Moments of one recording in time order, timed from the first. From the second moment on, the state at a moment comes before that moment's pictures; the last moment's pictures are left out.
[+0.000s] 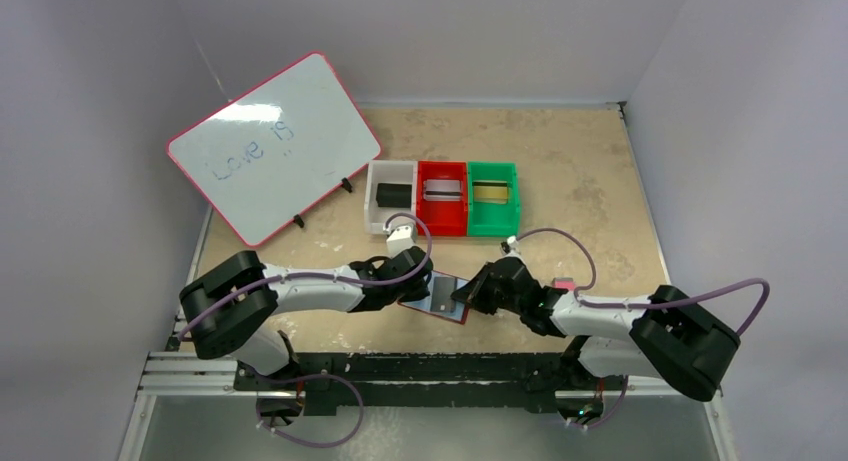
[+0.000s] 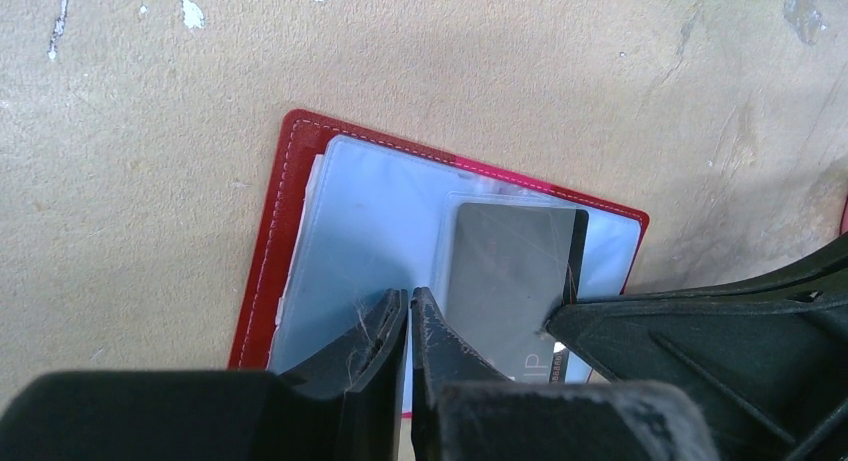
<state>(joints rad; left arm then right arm) -1.04 1.53 0.69 -0.08 -0.33 -1.04 0.84 1.22 0.24 0.29 0.04 1.29</state>
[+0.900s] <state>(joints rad) -1.04 1.51 0.69 -0.08 -0.27 -0.99 0.84 1.36 0.30 0.37 0.00 1.26</state>
